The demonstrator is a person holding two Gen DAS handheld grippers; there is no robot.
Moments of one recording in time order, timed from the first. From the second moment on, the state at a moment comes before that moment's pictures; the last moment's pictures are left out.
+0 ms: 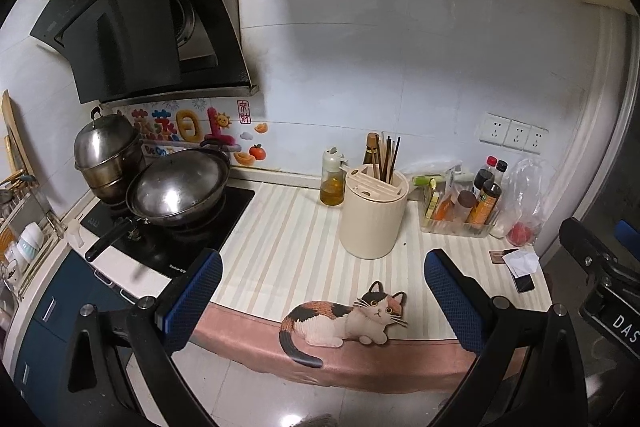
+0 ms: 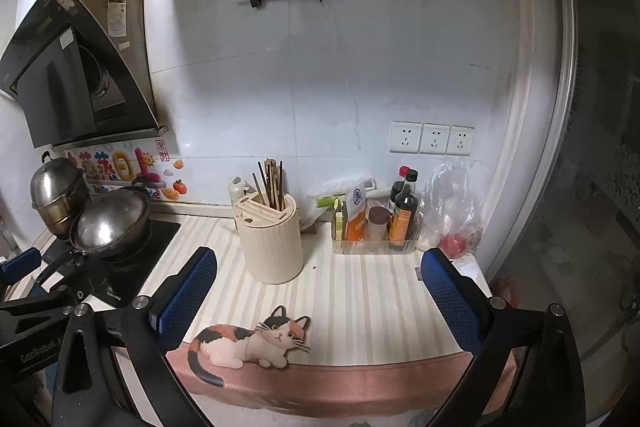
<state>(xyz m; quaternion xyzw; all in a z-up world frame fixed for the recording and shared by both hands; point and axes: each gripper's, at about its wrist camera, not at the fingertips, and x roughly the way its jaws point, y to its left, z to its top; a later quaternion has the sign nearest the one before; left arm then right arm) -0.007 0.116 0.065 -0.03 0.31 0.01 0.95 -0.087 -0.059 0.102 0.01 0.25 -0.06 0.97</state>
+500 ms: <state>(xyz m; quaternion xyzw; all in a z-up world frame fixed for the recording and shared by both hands) -0.008 0.105 0.066 -0.02 0.31 0.02 0.95 -0.074 -0.069 0.101 0.00 0.26 -0.05 0.96</state>
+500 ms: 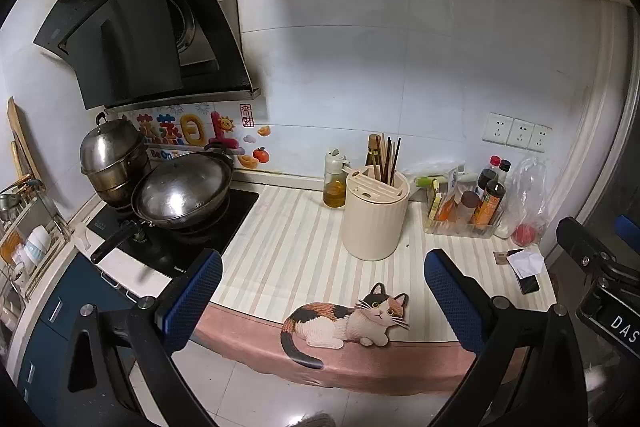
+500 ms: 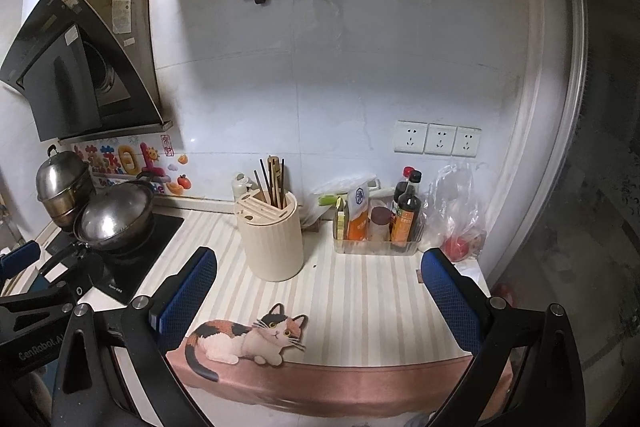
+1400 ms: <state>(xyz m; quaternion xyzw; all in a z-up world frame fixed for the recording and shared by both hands) -0.008 0.112 0.064 -0.02 0.31 0.02 0.95 -0.071 -0.065 0.093 0.00 0.27 -0.04 0.96</state>
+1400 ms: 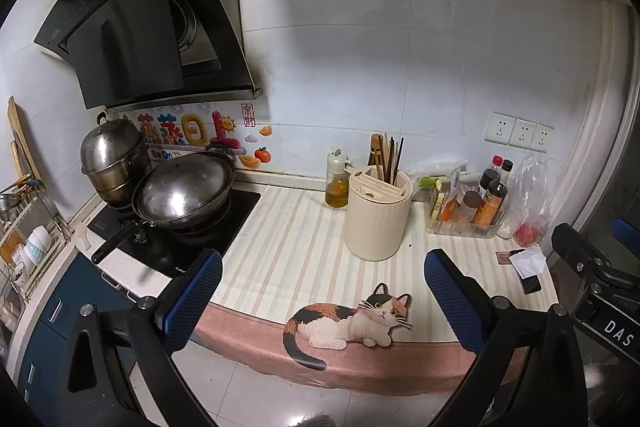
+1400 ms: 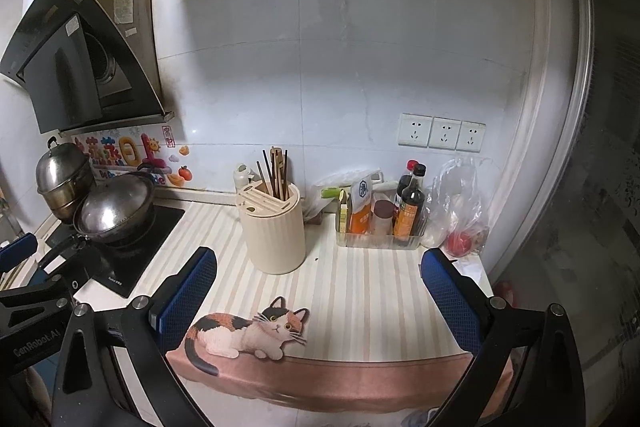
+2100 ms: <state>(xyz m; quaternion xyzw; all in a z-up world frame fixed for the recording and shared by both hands) -0.005 0.111 0.071 -0.02 0.31 0.01 0.95 -0.071 -0.065 0.095 0.00 0.27 -0.04 0.96</state>
